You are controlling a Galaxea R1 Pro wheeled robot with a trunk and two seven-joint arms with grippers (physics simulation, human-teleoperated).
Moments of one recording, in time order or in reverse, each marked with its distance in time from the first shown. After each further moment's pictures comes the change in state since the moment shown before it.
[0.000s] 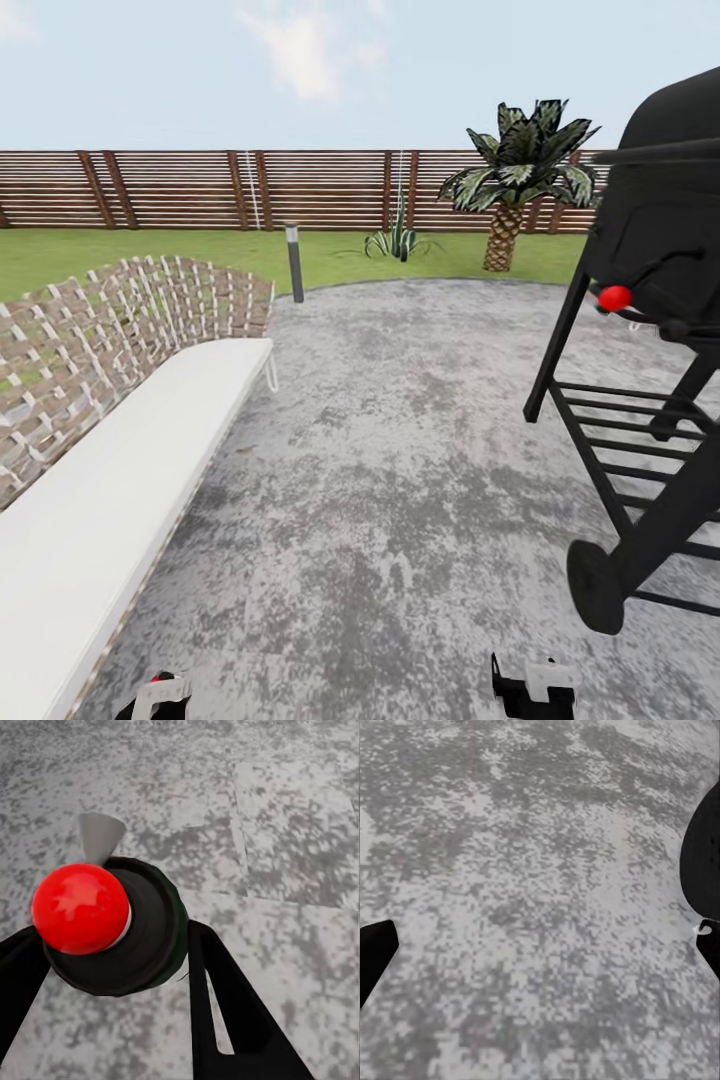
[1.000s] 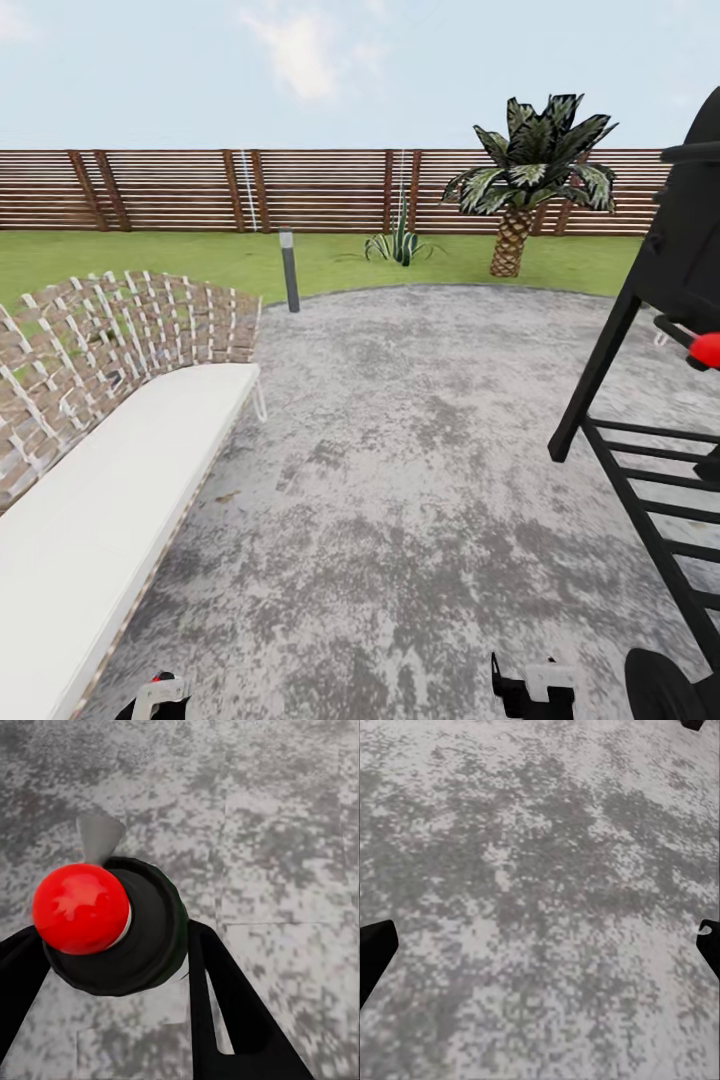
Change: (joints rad) left arm 0.000 0.000 0.000 0.001 0.000 -0.001 0.000; right arm 0.000 0.000 0.000 0.000 0.000 0.000 0.000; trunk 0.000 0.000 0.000
